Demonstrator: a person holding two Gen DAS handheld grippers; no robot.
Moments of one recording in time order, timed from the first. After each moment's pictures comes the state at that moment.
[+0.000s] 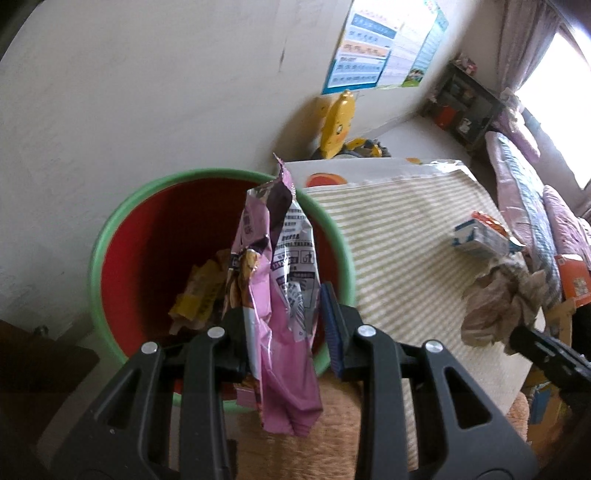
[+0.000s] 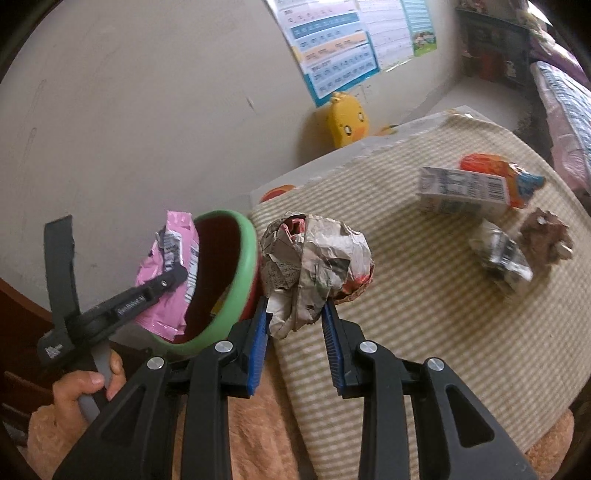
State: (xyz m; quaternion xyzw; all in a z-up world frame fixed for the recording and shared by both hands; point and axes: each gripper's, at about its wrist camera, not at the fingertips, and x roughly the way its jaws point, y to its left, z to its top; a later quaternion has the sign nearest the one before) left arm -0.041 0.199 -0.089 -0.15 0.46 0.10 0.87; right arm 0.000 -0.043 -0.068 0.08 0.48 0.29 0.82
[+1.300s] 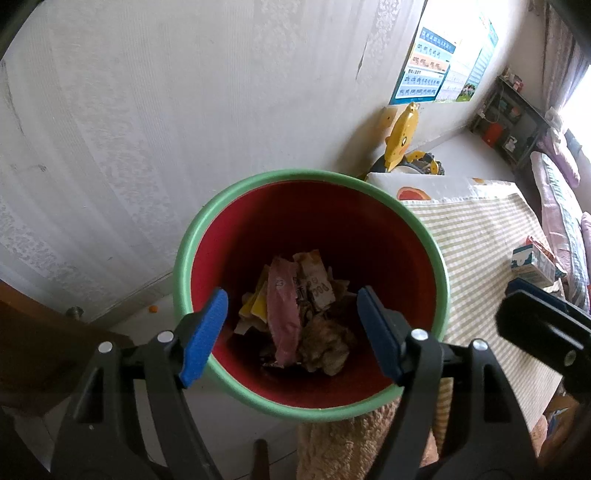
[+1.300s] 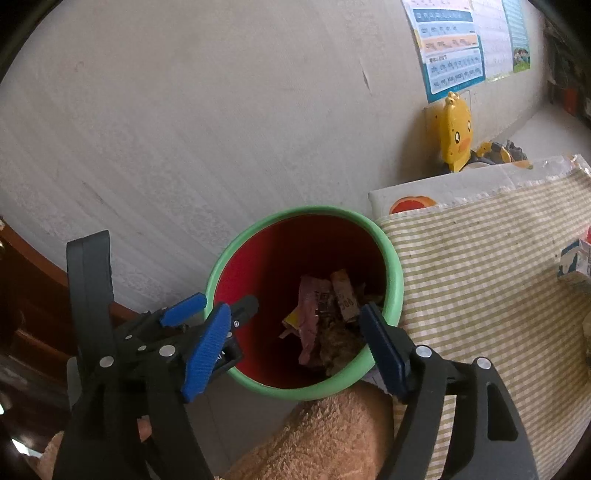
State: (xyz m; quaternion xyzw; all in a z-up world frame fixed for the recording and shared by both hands) left arm -0.060 0.255 -0.094 -0.16 0.46 0.19 0.85; right arm 0.016 0.098 -0.064 0.03 0.48 0.41 0.77
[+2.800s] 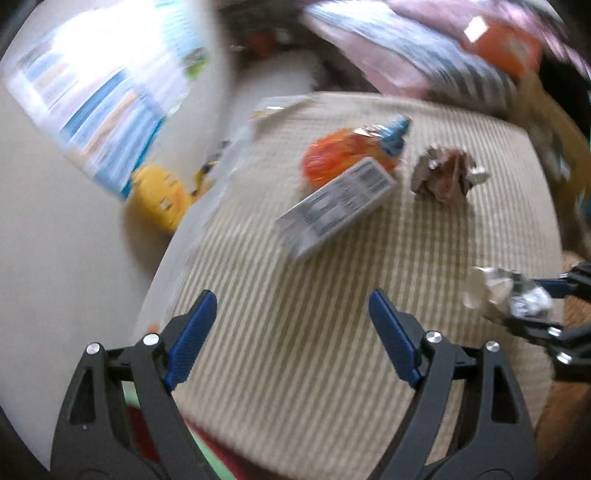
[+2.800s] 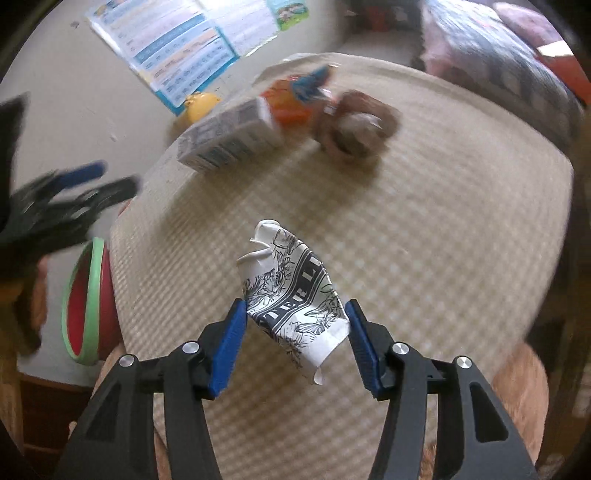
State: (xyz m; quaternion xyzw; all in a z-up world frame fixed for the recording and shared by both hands) left arm 0.108 -0.068 -0.098 0.29 0.47 -0.16 0.82; right arm 0.002 -0.231 -0.163 0.17 0.53 0.13 0.82
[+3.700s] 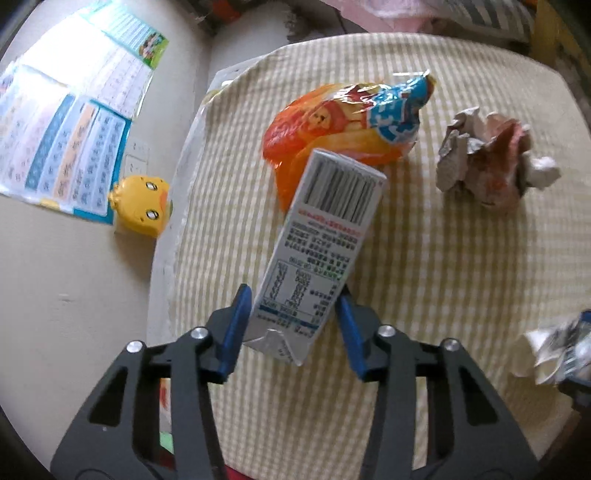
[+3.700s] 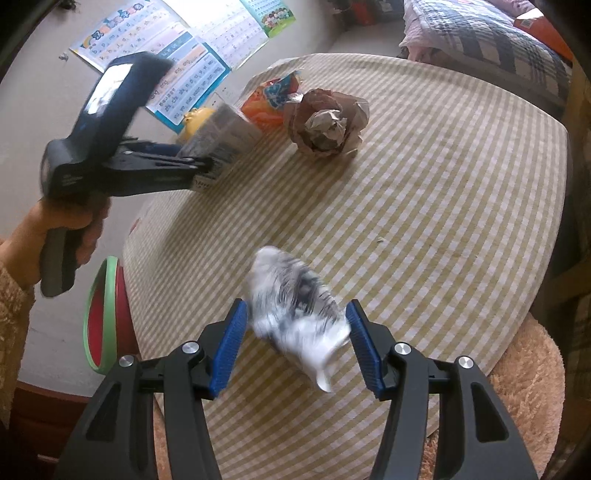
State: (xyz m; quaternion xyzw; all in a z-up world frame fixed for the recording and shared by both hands) left arm 0.165 -0.107 -0.142 0.35 0.53 -0.13 0.76; right arm -0.007 -0.264 -0.163 0.22 0.52 0.15 0.81
